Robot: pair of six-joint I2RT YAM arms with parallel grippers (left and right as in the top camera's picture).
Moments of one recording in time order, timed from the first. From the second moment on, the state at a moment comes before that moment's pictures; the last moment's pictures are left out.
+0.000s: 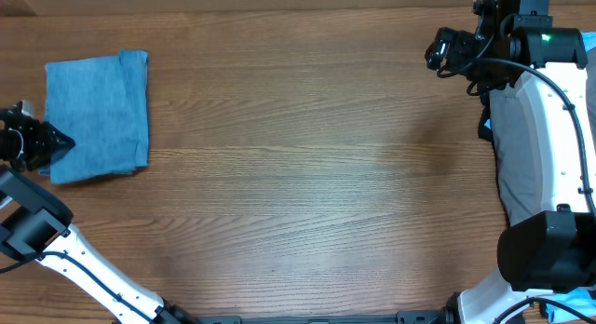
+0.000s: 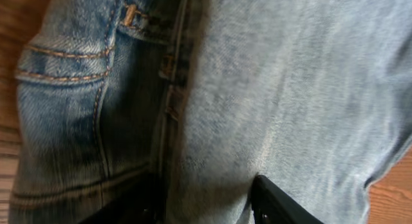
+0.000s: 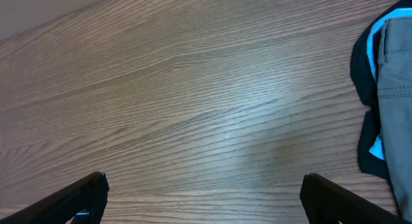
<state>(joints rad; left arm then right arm) 0.81 2.57 2.31 -1.38 0.48 0.32 -0.06 1.82 1.83 -1.04 -0.20 0.22</state>
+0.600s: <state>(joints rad) 0.81 2.57 2.60 -1.48 0.44 0.26 -0.06 1.82 1.83 -1.04 -0.20 0.22</state>
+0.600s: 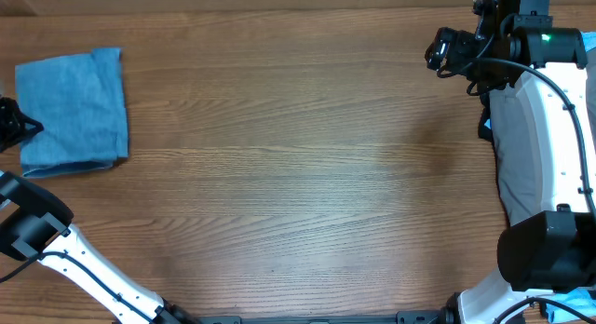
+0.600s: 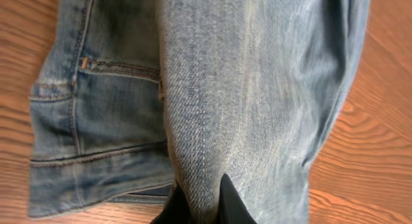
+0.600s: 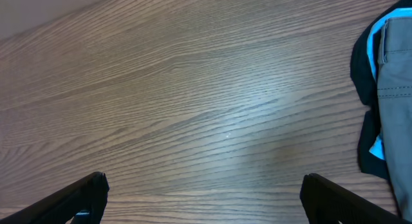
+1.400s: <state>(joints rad) 0.79 2.57 2.46 -1.37 0.56 0.14 -0.06 1.82 1.83 -1.04 -0.20 0.22</state>
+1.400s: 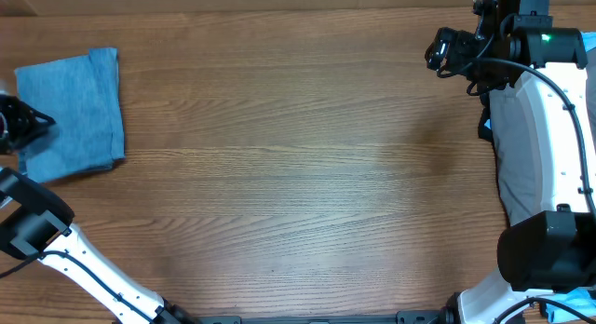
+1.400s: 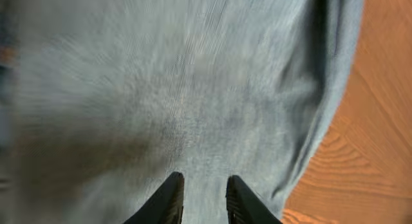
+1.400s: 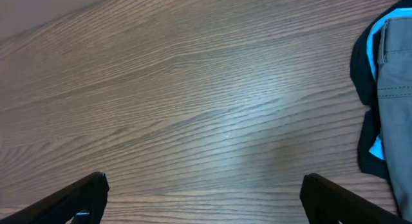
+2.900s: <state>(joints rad) 0.84 2.50 2.24 -1.33 0.34 -0.10 -0.06 1.82 1.83 -1.04 -0.20 0.22</state>
